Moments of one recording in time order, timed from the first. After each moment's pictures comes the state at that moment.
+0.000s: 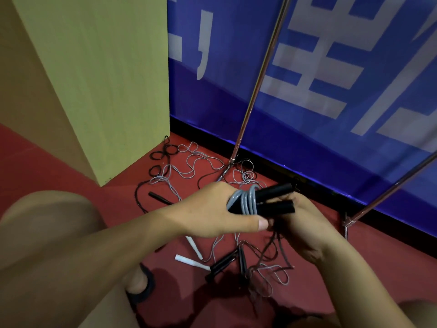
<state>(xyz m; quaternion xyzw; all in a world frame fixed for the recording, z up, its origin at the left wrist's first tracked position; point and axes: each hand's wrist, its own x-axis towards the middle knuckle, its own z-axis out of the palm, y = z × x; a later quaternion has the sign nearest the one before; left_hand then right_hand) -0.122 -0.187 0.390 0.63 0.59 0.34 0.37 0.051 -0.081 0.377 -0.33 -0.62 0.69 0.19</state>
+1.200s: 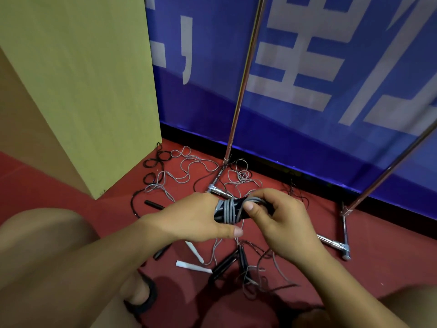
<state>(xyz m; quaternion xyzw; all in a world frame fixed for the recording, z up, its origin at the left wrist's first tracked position) -0.134 -0.169 0.358 0.65 0.69 0.17 0.28 0.056 -0.096 0.361 -0.34 -0.85 0.27 0.30</state>
